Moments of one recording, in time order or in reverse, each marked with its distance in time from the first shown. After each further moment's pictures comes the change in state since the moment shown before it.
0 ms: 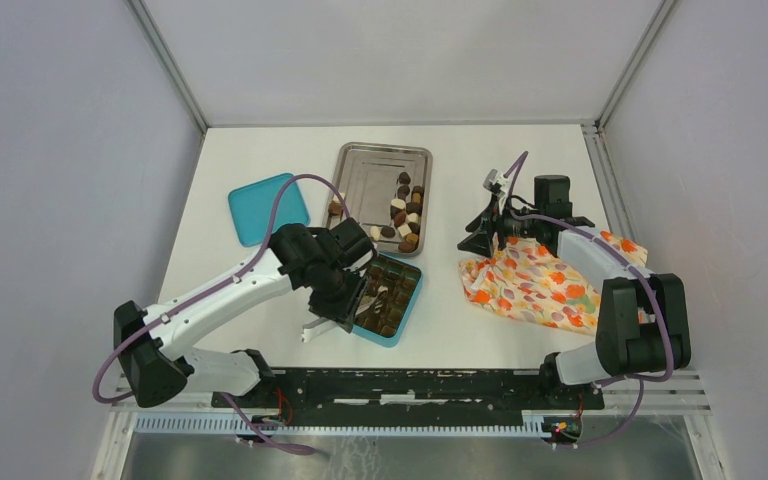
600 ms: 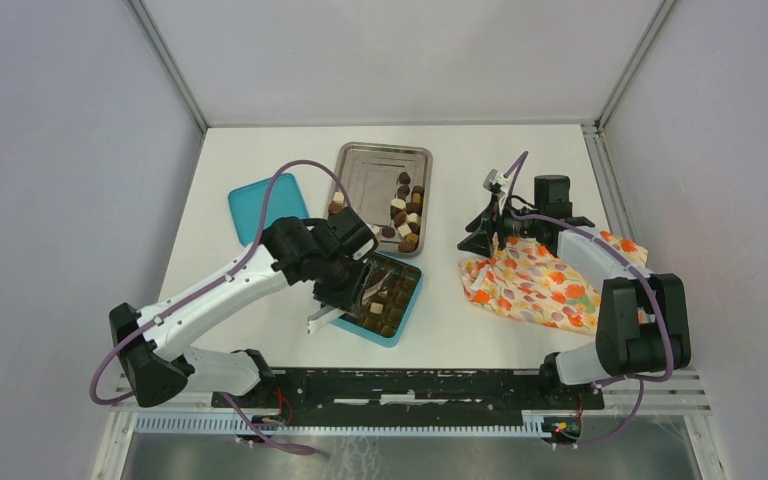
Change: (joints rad) left arm -0.001 0.003 0.064 0.021 -0.048 -0.011; right arm 0.000 0.000 0.000 0.000 0.000 0.000
